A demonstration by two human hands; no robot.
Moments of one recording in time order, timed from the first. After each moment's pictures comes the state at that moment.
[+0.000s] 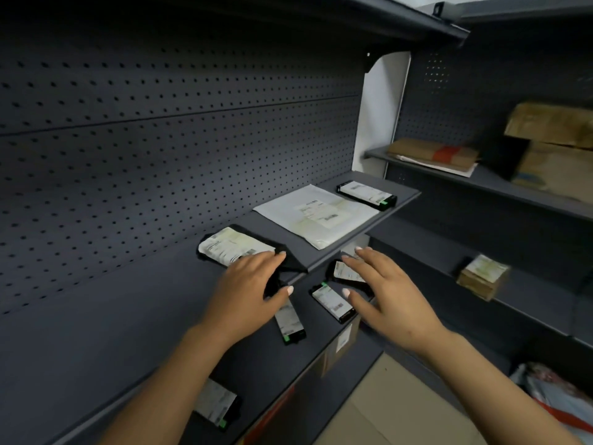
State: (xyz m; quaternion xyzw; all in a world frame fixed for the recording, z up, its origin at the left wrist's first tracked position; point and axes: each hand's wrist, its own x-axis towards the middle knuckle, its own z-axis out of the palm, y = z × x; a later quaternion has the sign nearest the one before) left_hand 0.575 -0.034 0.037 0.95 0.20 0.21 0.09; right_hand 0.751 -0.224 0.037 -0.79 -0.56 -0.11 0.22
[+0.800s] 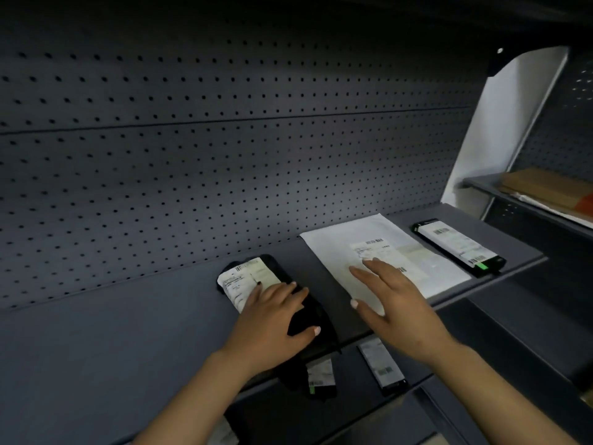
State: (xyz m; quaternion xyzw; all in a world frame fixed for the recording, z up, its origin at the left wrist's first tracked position) left_hand 0.661 0.046 -0.004 0.93 0.36 0.08 0.06; right_hand 0.884 -0.053 0.015 -0.68 -0.69 -0.07 0.24
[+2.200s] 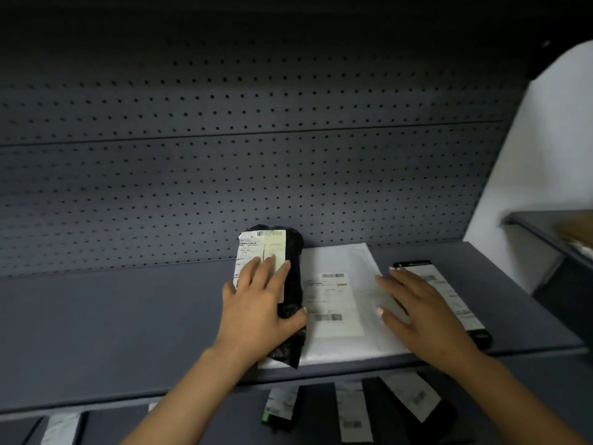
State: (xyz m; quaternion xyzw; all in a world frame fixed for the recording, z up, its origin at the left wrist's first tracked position) left_hand 0.850 0.026 0.037 0.80 0.57 0.19 -0.05; right_hand 1.127 -0.010 0.016 -0.62 -0.74 0.05 0.24
